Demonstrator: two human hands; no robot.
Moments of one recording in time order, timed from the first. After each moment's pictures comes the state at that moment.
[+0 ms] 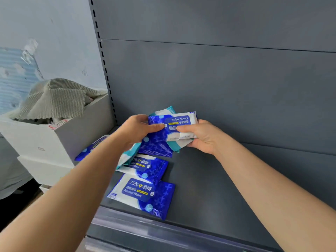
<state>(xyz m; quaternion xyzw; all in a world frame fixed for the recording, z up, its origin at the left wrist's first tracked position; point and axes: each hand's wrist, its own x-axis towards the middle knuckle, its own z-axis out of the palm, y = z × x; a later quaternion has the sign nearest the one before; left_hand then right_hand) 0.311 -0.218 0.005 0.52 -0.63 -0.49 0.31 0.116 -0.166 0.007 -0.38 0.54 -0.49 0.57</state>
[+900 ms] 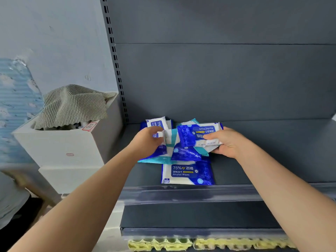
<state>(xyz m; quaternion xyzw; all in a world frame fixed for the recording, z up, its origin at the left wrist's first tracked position) 0.393 -0.191 -0.017 0.47 -0.82 -0.27 0.18 0.170 -0.089 -0.010 -0.21 0.65 -0.56 0.47</state>
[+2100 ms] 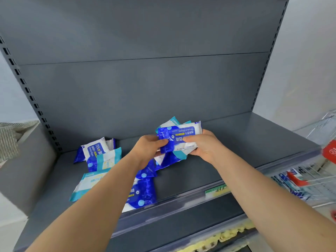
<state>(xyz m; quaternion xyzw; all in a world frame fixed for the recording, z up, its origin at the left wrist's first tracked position) 0.224 -0.137 -0.011 0.33 -0.64 -0.67 0.19 0.082 -0.019 -0.005 -0.17 0.61 -0.67 0.38</state>
